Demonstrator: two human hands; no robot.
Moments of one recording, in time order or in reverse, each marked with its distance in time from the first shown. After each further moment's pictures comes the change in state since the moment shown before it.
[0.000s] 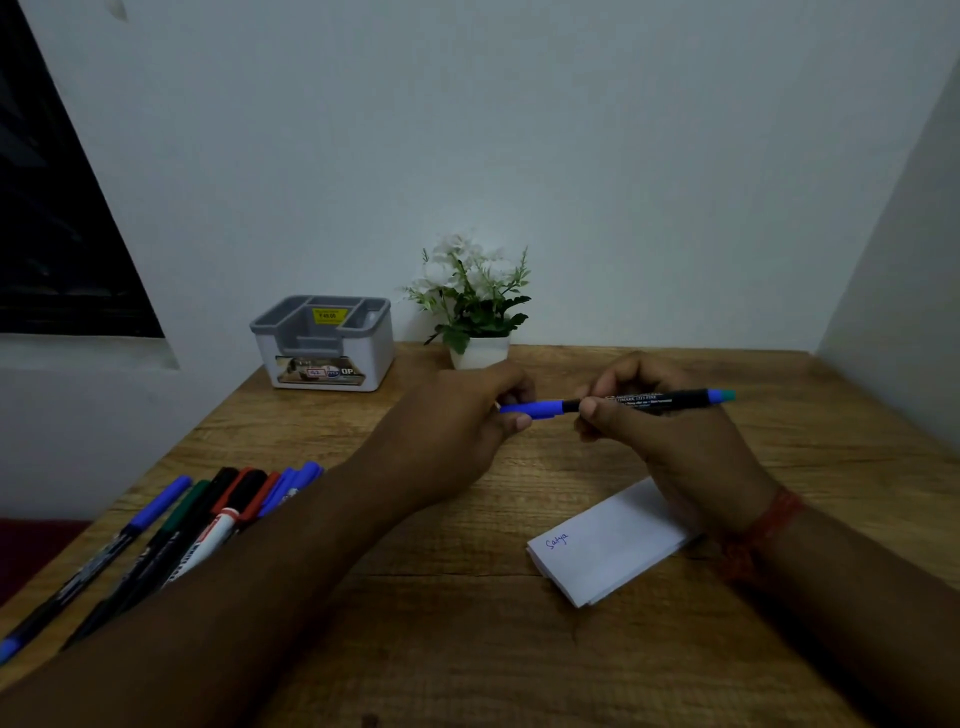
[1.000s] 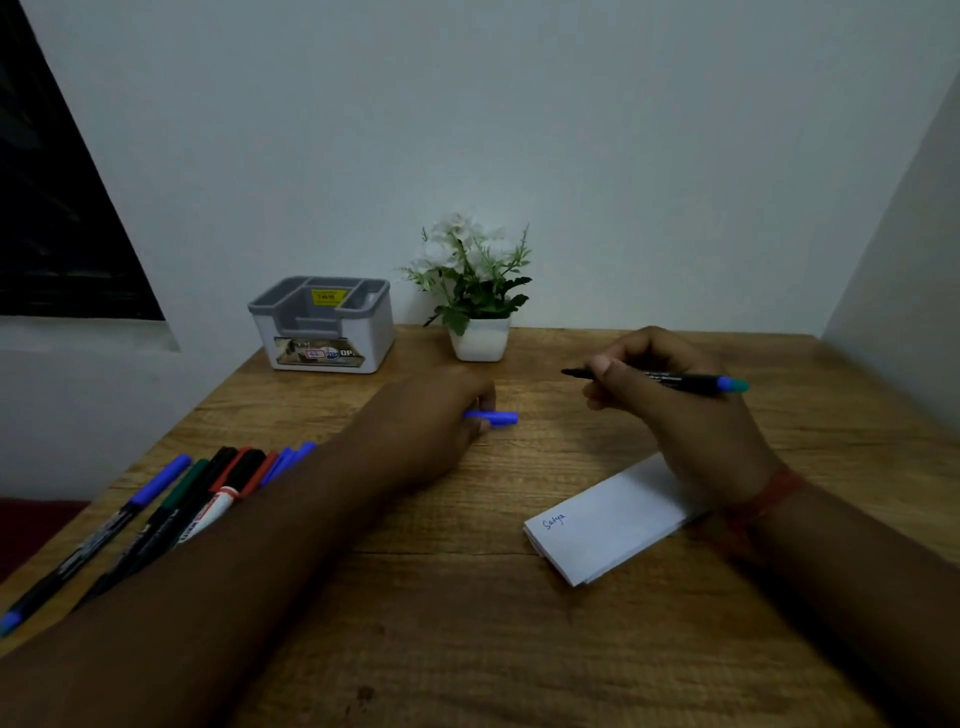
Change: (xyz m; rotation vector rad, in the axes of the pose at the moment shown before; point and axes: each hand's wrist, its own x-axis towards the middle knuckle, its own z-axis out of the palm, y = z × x) left_hand 0.007 -0.036 0.011 0.256 -0.197 -0.152; right_hand 0.002 0.001 -0.006 -0.157 0.106 0.015
